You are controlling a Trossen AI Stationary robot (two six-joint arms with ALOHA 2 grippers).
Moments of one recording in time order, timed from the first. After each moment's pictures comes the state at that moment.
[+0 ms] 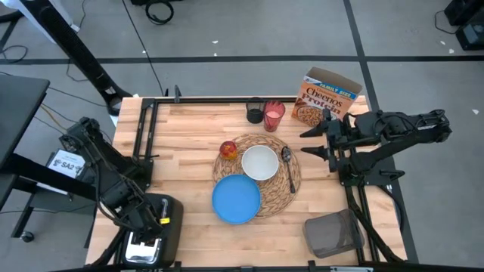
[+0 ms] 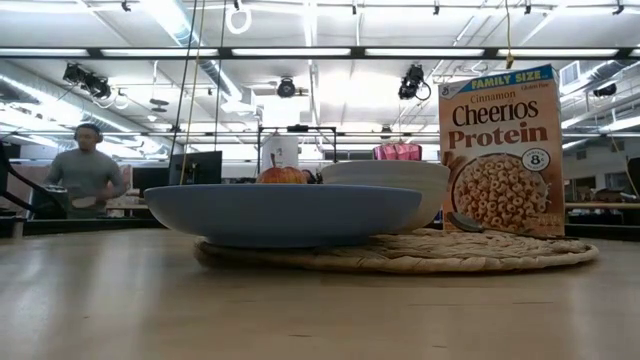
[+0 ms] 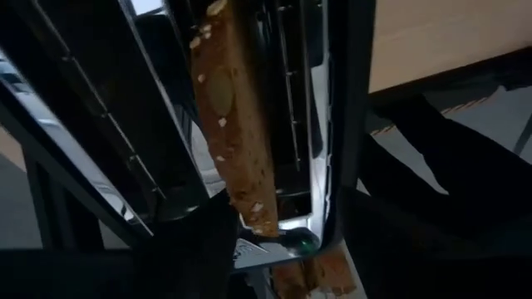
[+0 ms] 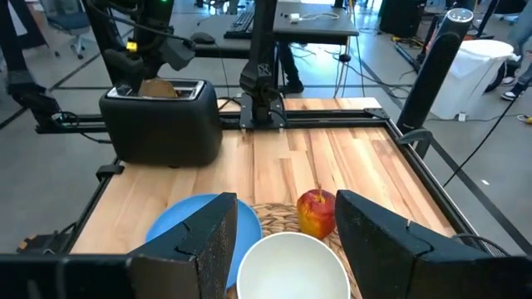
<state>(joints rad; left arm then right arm) -0.87 1.34 1.29 -1.11 0.22 -2.21 0.25 0.81 1.09 -0.58 0.27 0.08</state>
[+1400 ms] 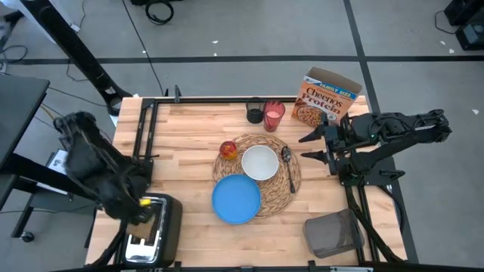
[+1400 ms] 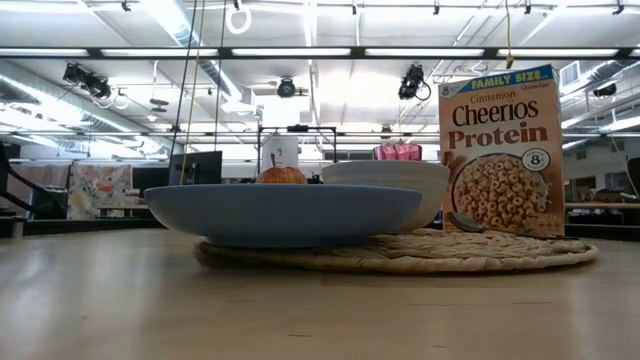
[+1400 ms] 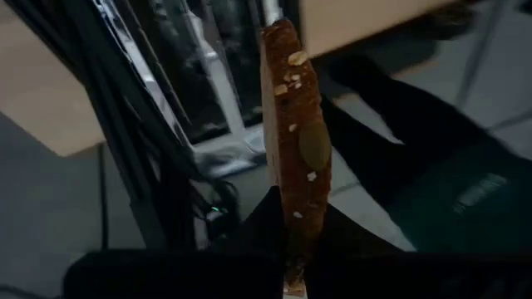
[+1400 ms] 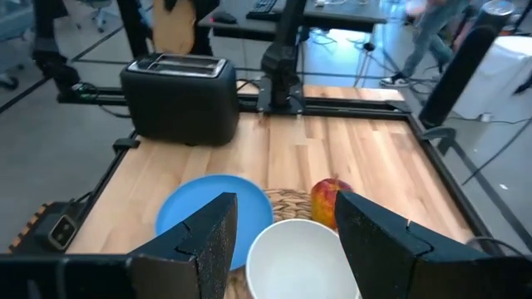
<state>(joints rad) -0.86 1.22 1.56 -1.36 0.20 -2.17 0.25 0.83 1.09 -0.61 0.19 0.03</state>
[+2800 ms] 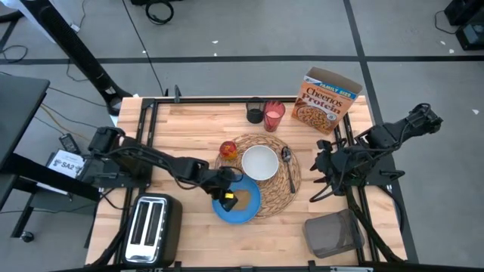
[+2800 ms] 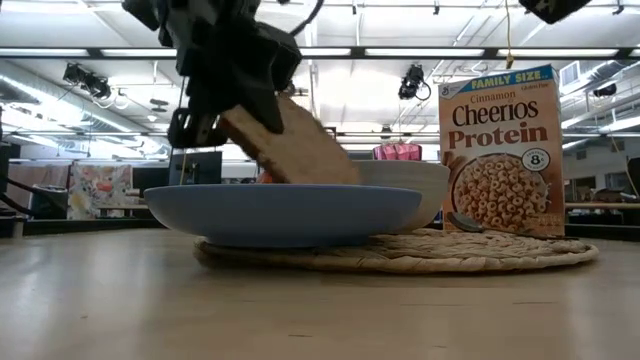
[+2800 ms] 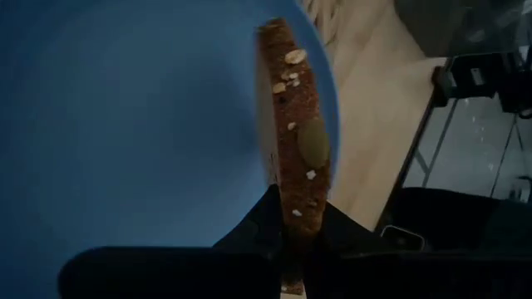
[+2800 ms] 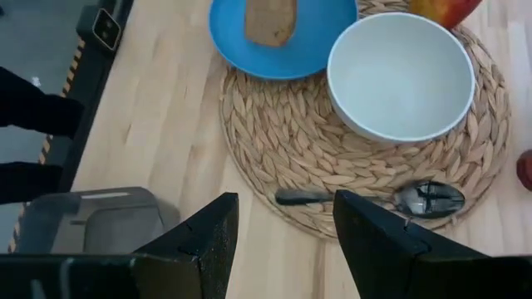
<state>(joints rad) -0.25 1.66 1.03 -0.20 0.14 -1.04 0.46 0.96 1.10 -1.07 0.14 0.29</state>
